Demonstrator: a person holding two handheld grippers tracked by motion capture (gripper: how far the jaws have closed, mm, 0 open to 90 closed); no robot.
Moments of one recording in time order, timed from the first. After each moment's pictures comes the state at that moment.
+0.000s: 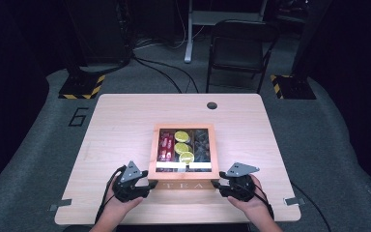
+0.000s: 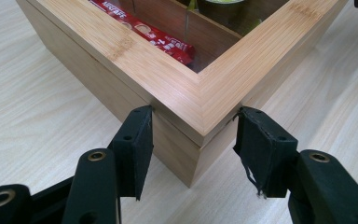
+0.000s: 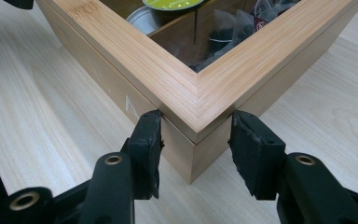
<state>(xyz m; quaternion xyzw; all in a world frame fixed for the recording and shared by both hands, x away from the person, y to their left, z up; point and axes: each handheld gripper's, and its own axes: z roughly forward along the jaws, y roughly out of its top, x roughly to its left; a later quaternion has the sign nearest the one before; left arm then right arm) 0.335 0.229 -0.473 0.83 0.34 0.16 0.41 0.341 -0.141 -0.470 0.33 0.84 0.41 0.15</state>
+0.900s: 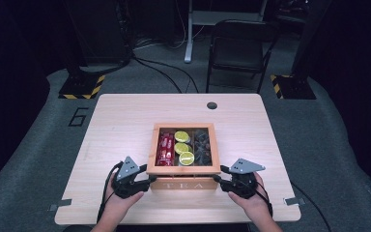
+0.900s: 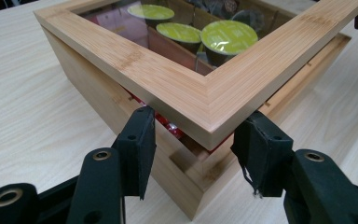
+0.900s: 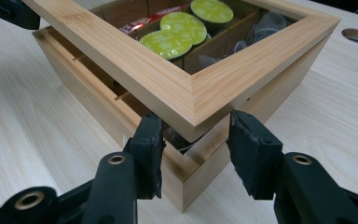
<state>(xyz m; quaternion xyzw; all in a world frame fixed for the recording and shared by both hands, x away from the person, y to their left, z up) 0.337 0.228 -0.456 0.80 0.35 0.18 0.45 0.341 -0.142 -0.451 0.34 0.81 0.45 0.18</state>
